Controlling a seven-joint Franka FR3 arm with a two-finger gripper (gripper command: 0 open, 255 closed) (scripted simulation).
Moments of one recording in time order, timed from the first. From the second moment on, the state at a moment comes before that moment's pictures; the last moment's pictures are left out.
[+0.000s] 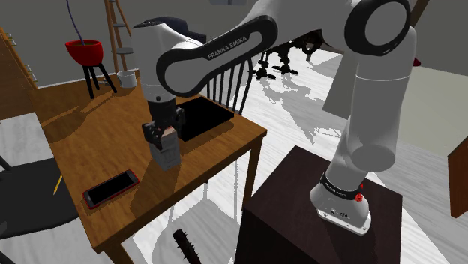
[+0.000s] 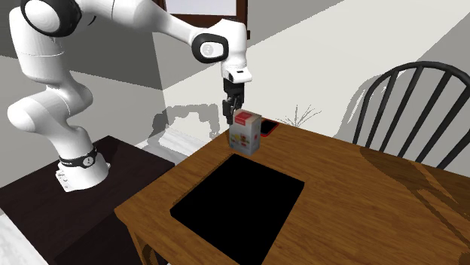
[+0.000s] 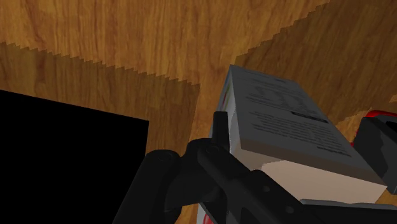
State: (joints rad) arm 0.24 0.26 0.41 -1.81 -0.11 2.05 0.59
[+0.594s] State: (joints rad) arm 0.24 0.22 0.42 -1.74 -0.10 1.95 0.57
